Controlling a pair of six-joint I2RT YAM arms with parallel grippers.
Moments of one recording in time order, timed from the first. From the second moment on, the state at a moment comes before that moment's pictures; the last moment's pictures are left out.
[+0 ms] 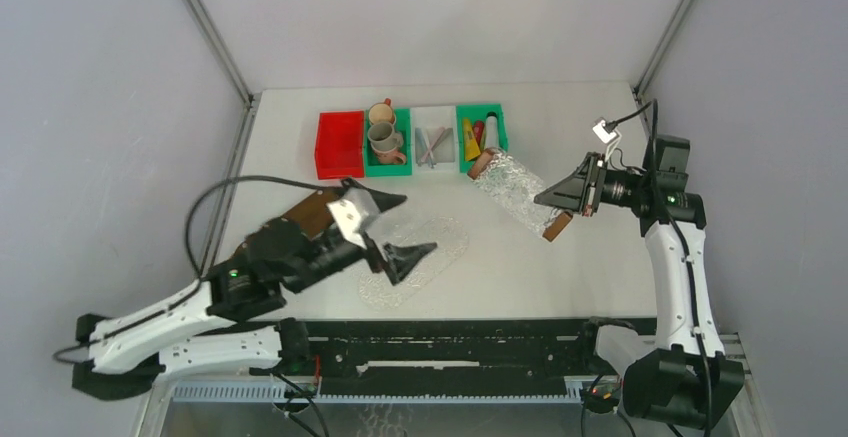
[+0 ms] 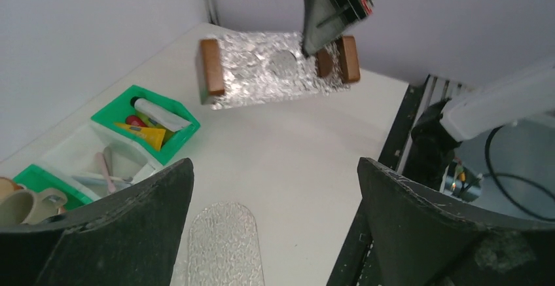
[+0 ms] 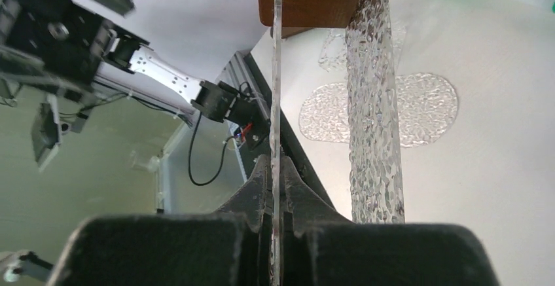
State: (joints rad) left arm -1.28 0.76 0.96 -0.19 -0.21 0.04; right arm -0.20 1.04 1.02 -0.69 -1.40 0.11
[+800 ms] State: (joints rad) left arm -0.66 1.31 1.45 -0.53 0.81 -0.17; right arm 0.11 1.08 1.10 -1.13 -1.10 -0.47
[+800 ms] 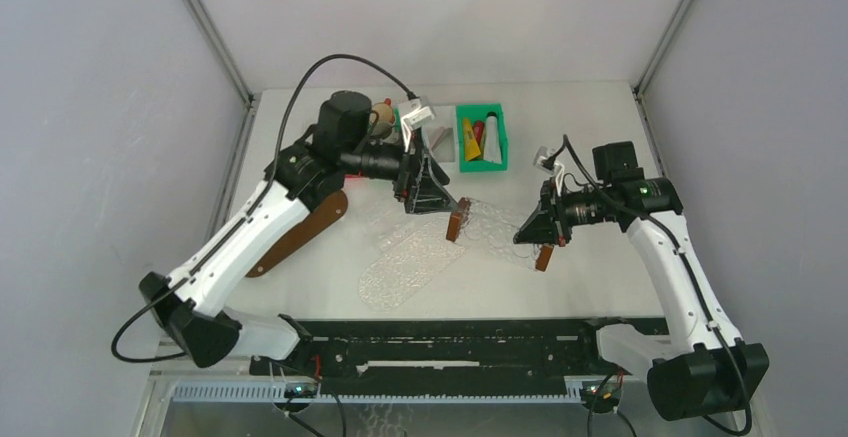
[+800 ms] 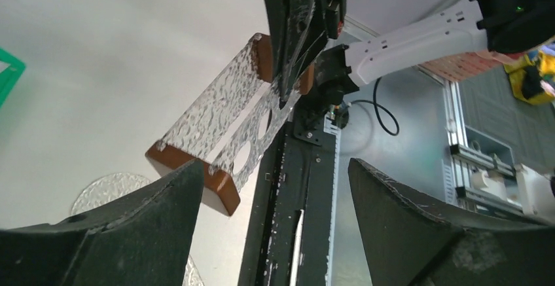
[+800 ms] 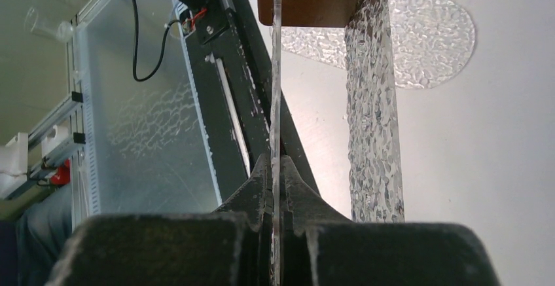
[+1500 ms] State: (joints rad) left arm -0.85 1.70 1.70 -0.94 0.87 0.21; right arm 0.21 1.14 1.11 -1.21 -1.09 -0.57
